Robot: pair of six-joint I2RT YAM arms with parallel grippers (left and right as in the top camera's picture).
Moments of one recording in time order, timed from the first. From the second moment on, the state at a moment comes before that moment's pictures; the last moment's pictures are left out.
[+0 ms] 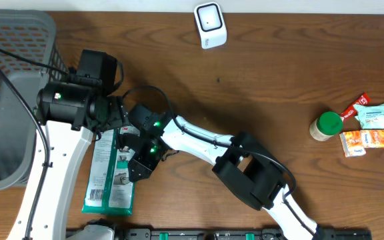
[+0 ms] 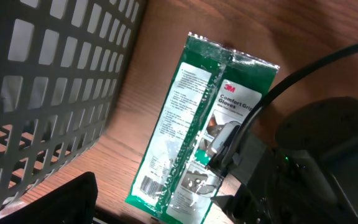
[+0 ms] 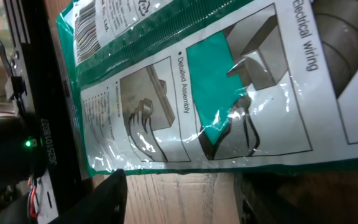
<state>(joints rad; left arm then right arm) -0.18 1.38 1.49 -1.43 -0.30 -0.43 0.96 2.31 1.69 -0.73 -0.70 -0.07</state>
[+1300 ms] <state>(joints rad) -0.18 1.38 1.49 -1.43 -0.30 -0.43 1.05 2.31 1.68 -0.45 -0.51 0.62</state>
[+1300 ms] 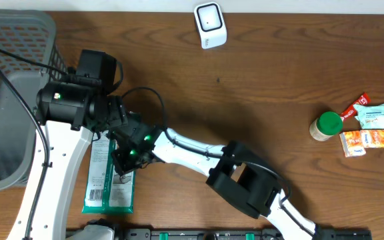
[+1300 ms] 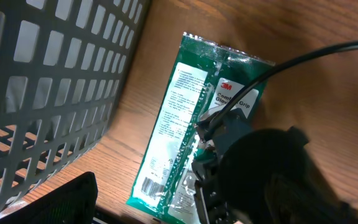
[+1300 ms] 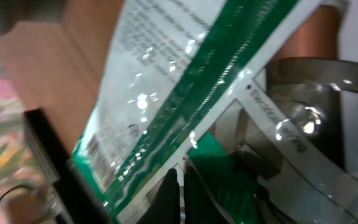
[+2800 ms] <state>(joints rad) -0.18 1.38 1.49 -1.43 -0.30 -0.43 0.79 2.21 1.67 -1.18 -0.16 -0.54</state>
